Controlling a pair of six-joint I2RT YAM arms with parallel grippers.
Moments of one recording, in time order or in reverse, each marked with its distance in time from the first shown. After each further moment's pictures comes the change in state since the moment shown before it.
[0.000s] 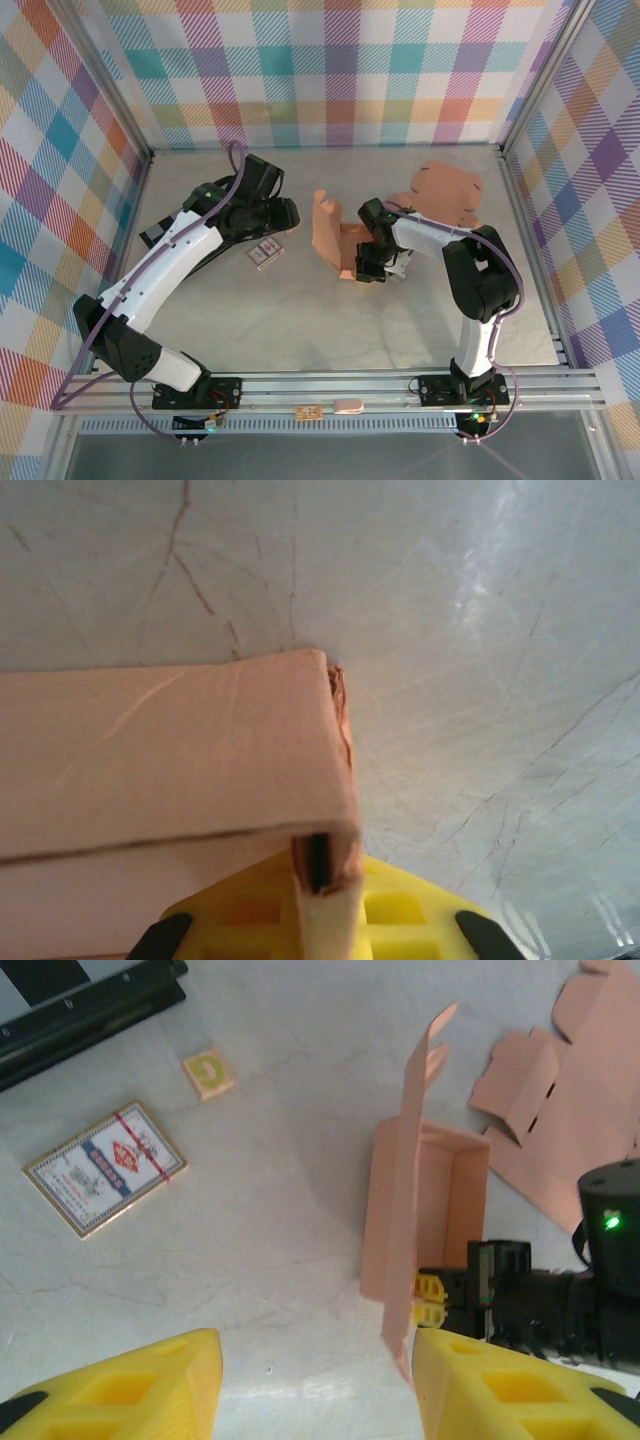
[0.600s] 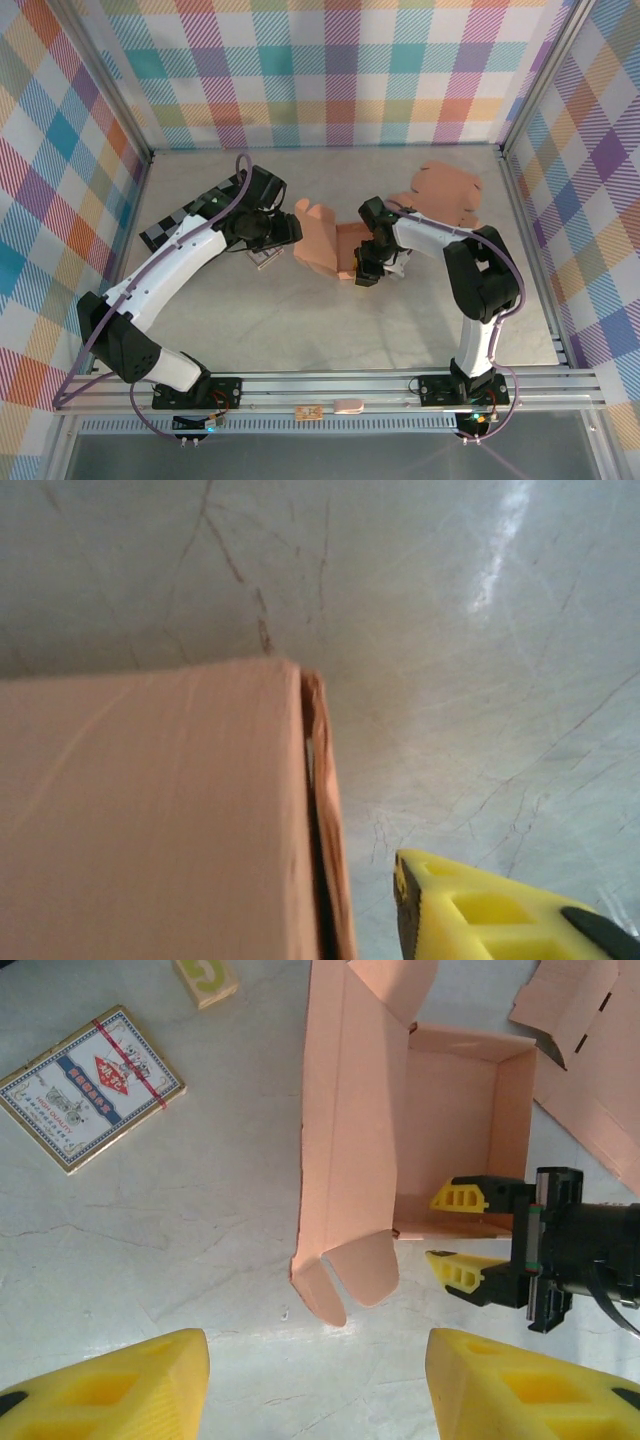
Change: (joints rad) left arm 0.000 -0.006 -0.083 -0.013 0.077 0.011; right arm 0.000 -0.016 0.000 0.019 -0.004 0.005
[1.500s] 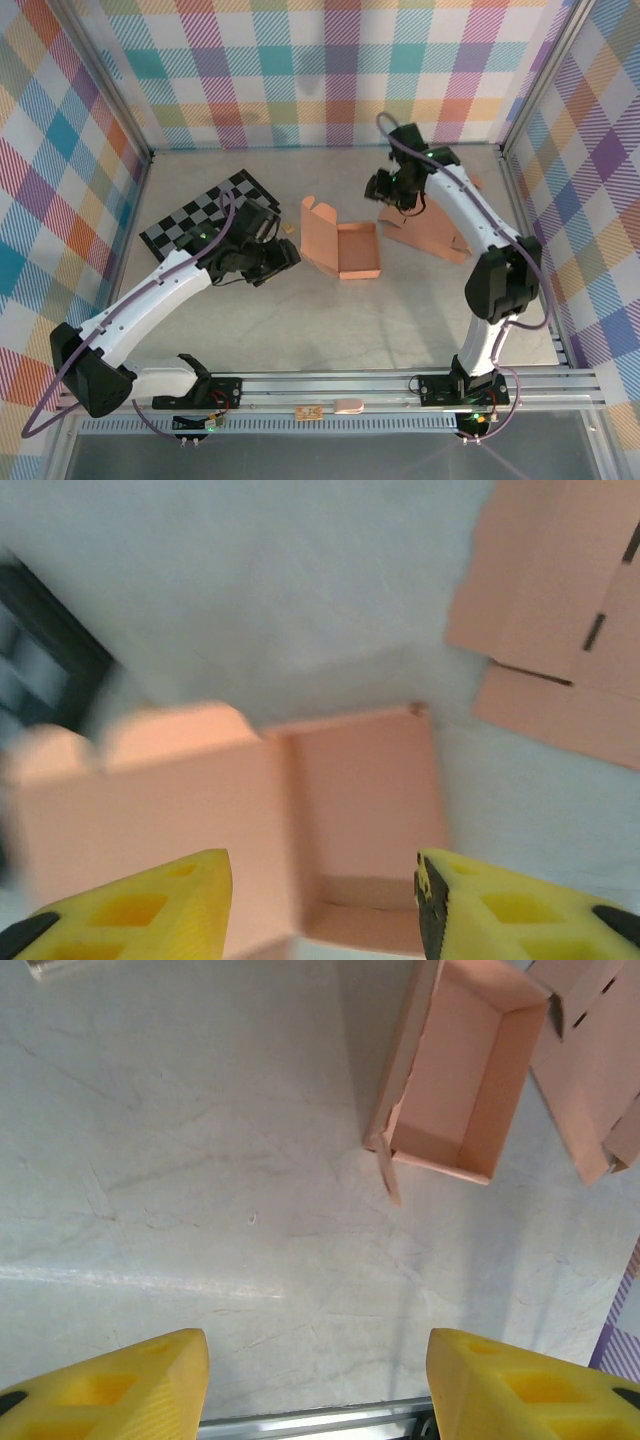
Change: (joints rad) left arm -0.093 -0.214 -0.264 0.074 0.045 -0.336; right arm -0.156 -0.015 0.530 -0.311 0.217 -1.597
